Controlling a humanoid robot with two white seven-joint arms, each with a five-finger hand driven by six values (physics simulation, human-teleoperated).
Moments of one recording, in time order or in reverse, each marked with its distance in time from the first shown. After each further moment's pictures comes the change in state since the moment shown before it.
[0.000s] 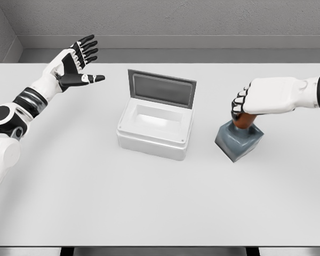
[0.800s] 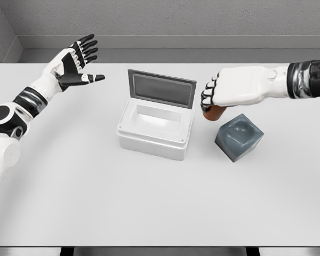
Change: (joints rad) left arm -0.002 0.000 0.000 0.000 0.001 -0.001 0.000; right arm -0.057 0.148 0.003 -0.009 0.011 0.000 0.000
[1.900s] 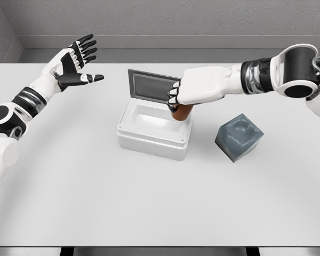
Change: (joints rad) left arm 0.000 0.005 0.000 0.001 0.000 0.000 0.000; right arm -0.023 0.227 0.041 0.161 0.035 0.001 0.000
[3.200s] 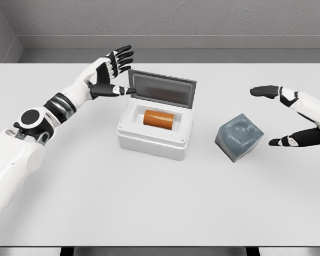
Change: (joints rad) left arm 0.000 -0.061 -0.127 -0.077 -0.005 -0.003 -0.001; right arm 1.048 -0.149 -1.027 -0.168 -0.723 -0.002 0.000
